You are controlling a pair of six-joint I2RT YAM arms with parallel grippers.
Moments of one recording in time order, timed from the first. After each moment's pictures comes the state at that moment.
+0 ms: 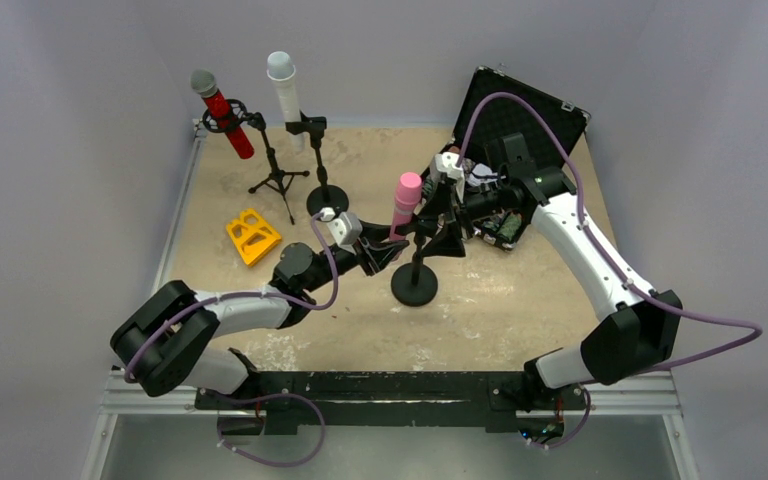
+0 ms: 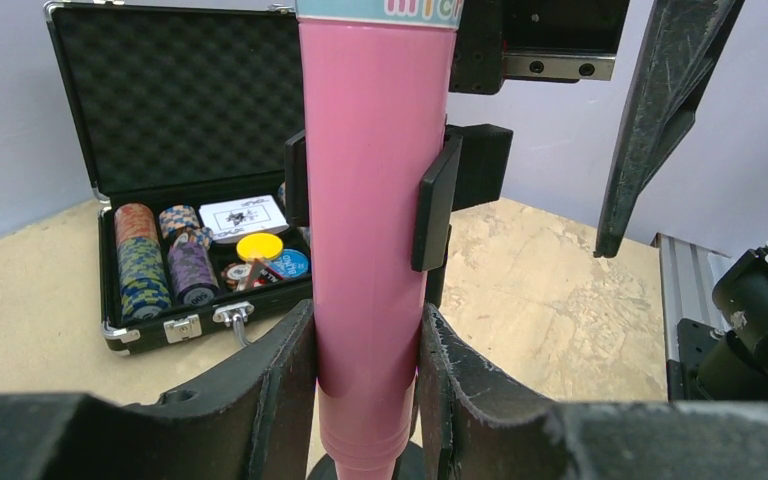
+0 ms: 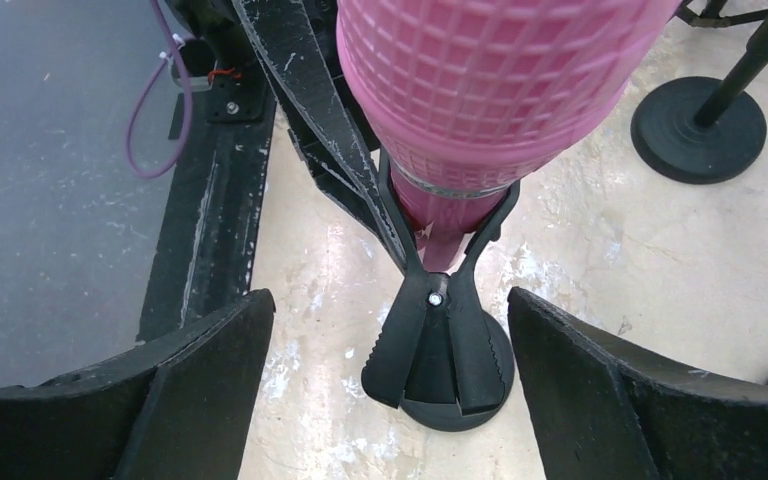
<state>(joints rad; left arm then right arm) -0.75 1.39 0.46 1.18 0.32 -0.20 0.36 1.43 1.39 -0.90 -1.12 -0.72</state>
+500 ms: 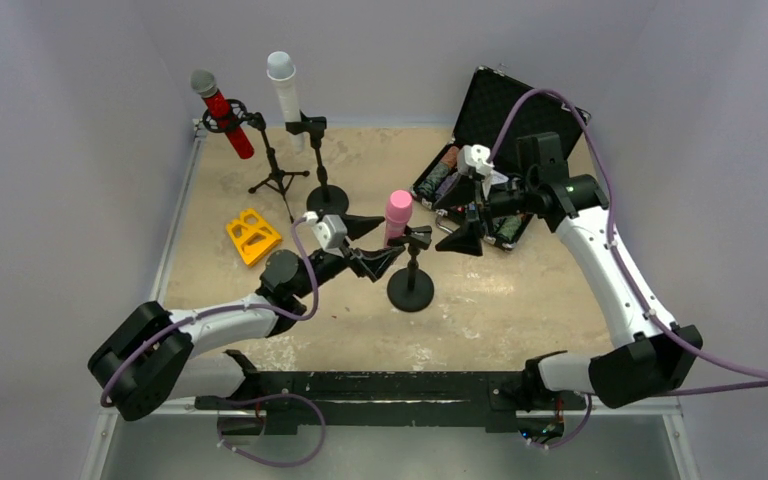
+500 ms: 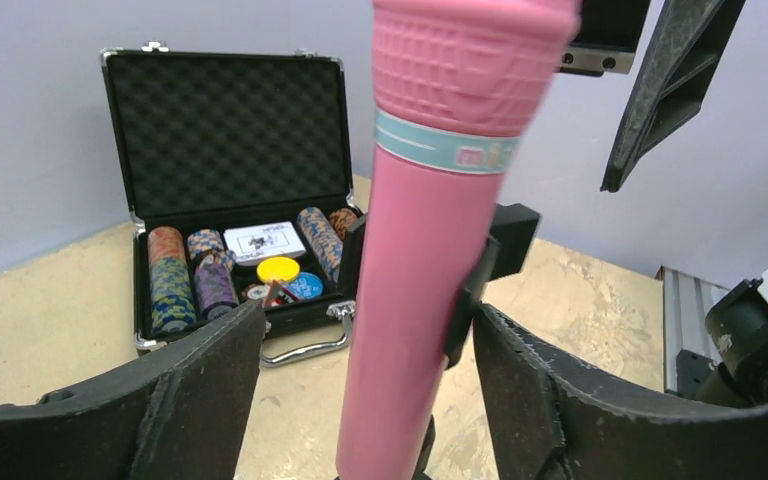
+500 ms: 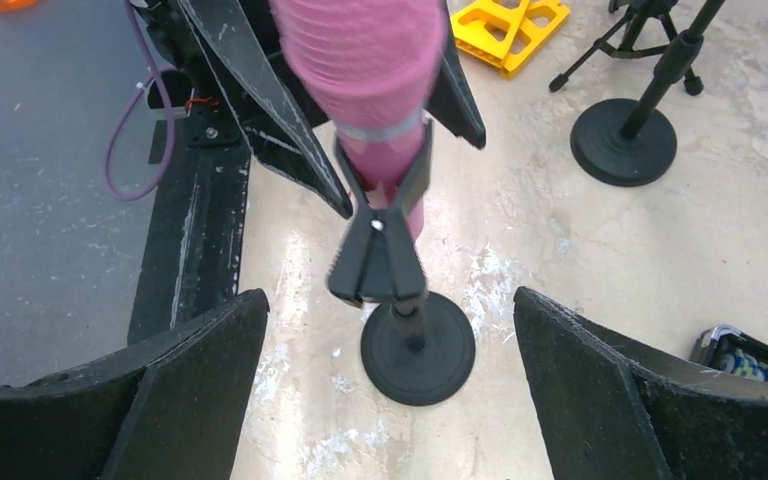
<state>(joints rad) -0.75 1.26 0.42 1.13 0.26 -0.20 0.27 1.32 1.38 -0.90 -1.15 -0.69</state>
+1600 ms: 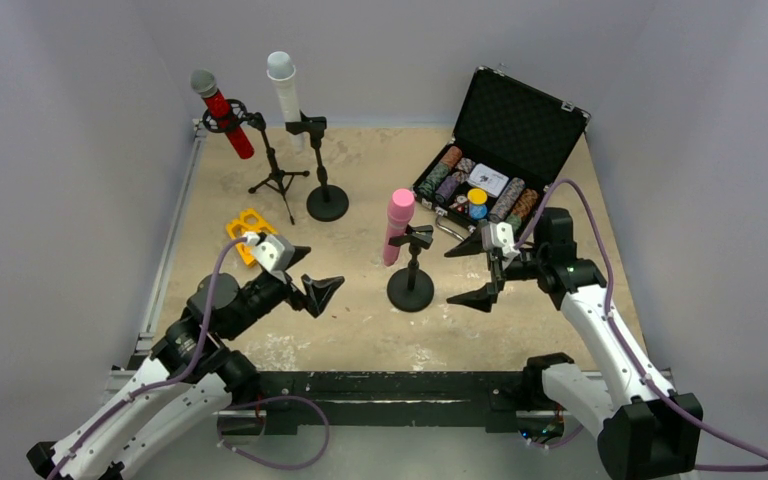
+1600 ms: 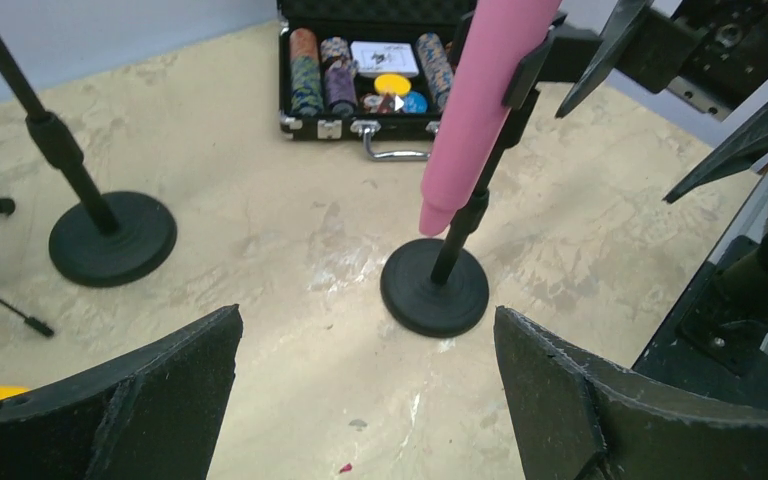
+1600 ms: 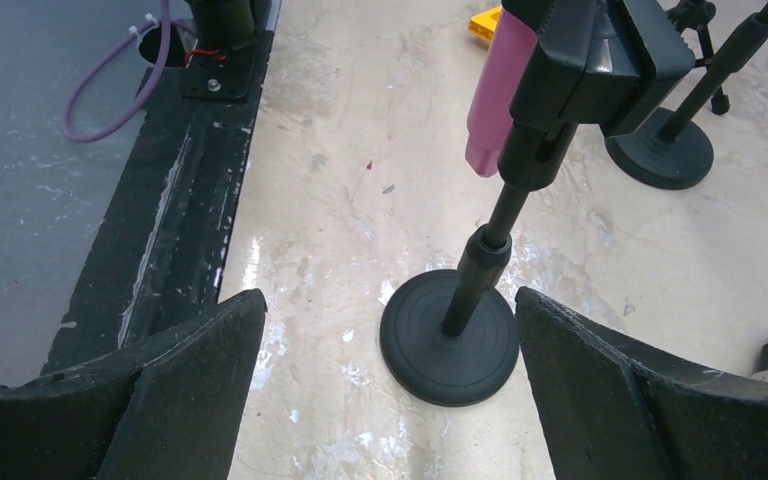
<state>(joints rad) -0.75 0.41 0.57 -0.23 0.02 -0.14 0.16 0.94 0.70 -0.46 -1.33 -0.74</state>
